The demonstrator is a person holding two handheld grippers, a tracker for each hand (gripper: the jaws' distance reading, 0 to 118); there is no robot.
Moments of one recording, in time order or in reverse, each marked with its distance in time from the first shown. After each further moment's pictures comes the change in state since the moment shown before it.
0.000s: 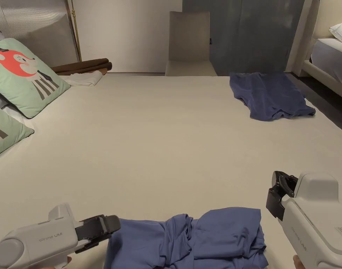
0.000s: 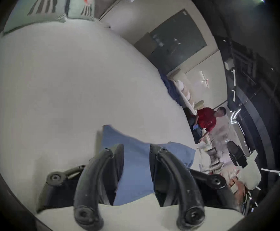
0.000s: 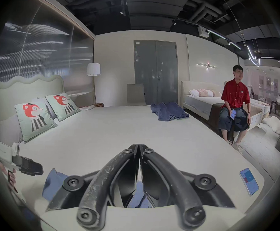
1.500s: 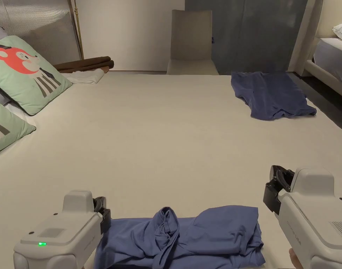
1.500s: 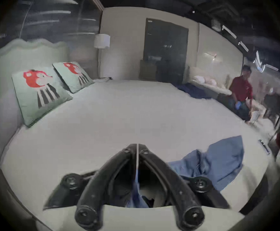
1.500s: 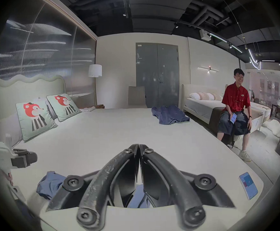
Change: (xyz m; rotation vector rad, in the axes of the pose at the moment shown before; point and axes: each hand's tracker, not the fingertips) left arm 0.072 -0.042 -0.010 0.329 0.428 -0.617; right arm 0.000 0.004 -0.001 0.026 0.005 0.019
